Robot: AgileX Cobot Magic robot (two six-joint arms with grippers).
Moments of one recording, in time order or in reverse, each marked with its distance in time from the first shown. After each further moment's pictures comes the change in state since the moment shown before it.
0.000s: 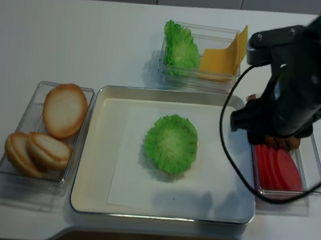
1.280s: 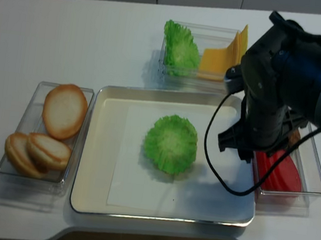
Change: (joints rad) left arm 0.000 0.000 0.000 0.000 0.000 0.000; right arm 0.000 0.193 -0.026 -0.036 0.030 -0.015
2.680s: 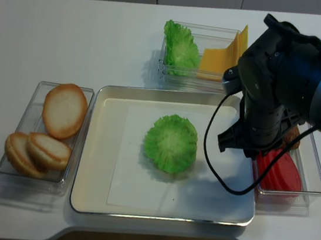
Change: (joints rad) left arm 0.000 0.000 0.000 0.000 0.000 0.000; right arm 0.000 0.019 -0.006 -0.022 -0.006 -0.025
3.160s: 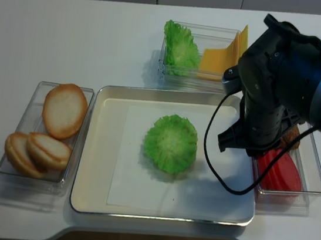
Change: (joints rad) left arm 0.000 0.000 0.000 0.000 0.000 0.000; right arm 0.000 0.000 0.000 -0.002 -0.002 -0.003
